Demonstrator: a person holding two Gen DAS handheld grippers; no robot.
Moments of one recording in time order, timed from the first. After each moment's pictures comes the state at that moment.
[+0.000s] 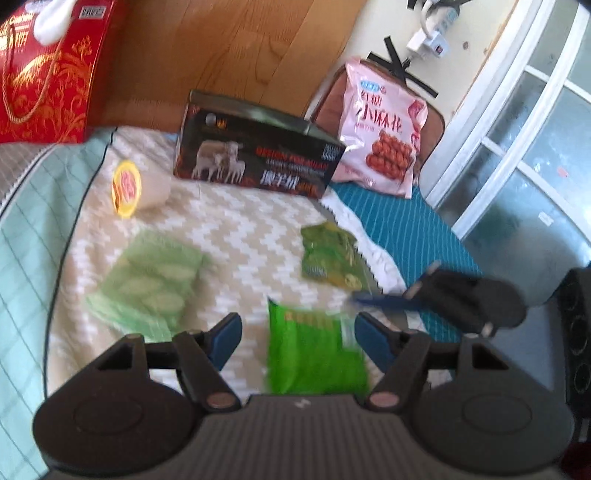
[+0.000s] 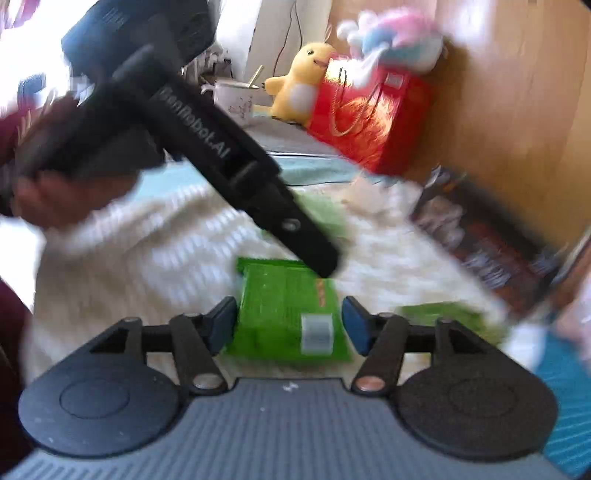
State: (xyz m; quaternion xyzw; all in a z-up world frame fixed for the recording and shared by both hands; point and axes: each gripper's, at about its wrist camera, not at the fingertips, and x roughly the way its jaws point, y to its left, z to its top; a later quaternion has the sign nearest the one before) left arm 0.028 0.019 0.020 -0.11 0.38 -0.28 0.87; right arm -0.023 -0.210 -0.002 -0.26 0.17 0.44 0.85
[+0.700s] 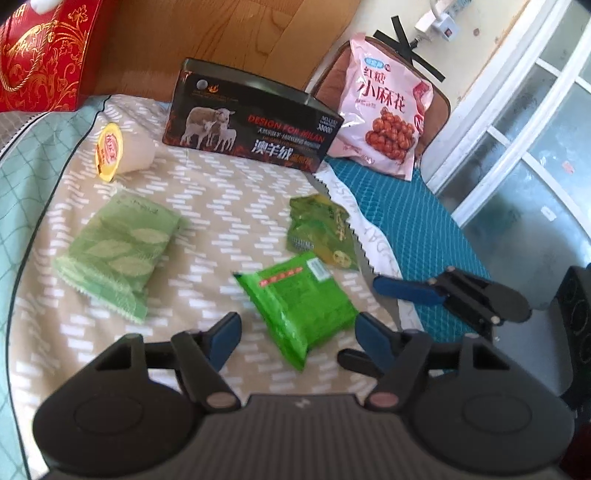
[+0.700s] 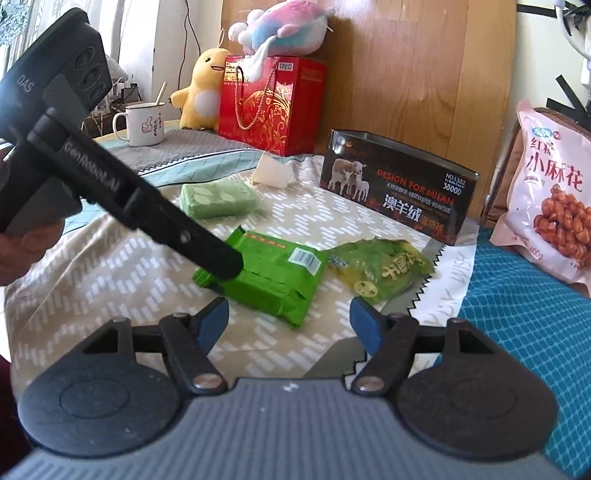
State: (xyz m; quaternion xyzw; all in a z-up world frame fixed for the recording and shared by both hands) left arm 0.031 0.001 0.014 -0.13 0.42 -0.28 0.85; right arm -0.025 -0.249 -0.004 -0.14 0.22 0.34 0.90
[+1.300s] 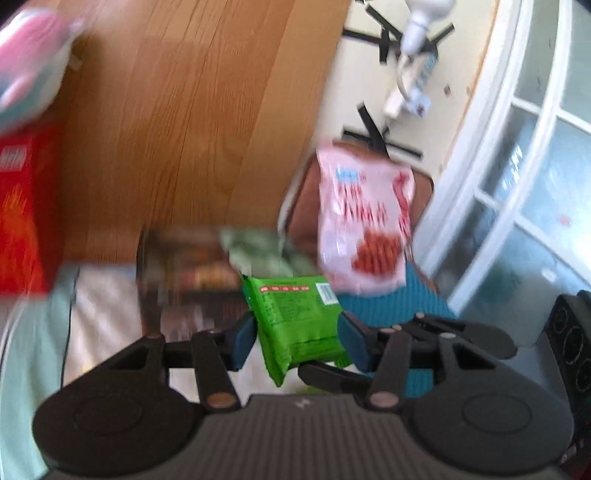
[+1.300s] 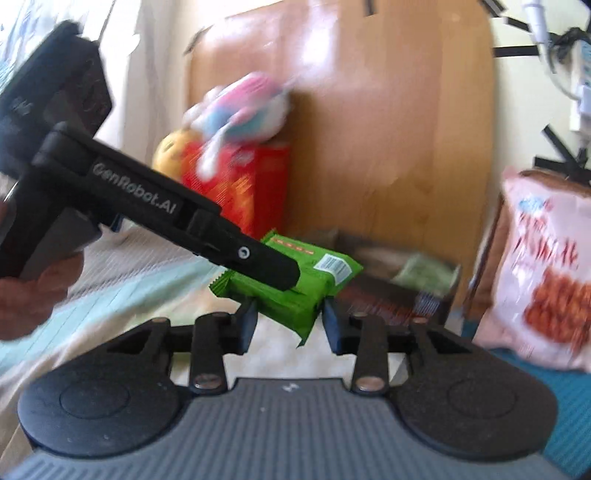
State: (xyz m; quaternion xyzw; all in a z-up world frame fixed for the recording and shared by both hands) left arm 0.131 -0.021 0.116 -0.08 0.29 -0.29 0.91; right arm 0.053 -0.238 0.062 -0.06 0.12 0.33 0.94
